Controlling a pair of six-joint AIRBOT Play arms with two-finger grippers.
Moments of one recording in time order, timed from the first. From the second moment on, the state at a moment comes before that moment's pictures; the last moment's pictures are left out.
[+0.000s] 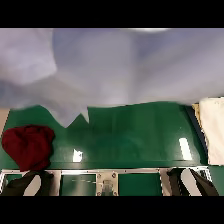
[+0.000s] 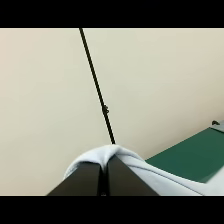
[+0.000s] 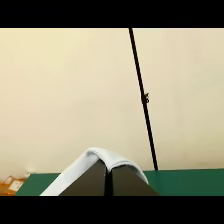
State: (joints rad) left arm 0.25 -0.80 2.12 0.81 -1.19 -1.15; right arm -0.63 -0.78 1.88 -0.65 1.15 1.48
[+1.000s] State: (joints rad) left arm 0.05 -1.64 1.44 0.60 -0.88 -1.04; right arm -0.29 -1.59 1.26 -0.64 0.71 1.30
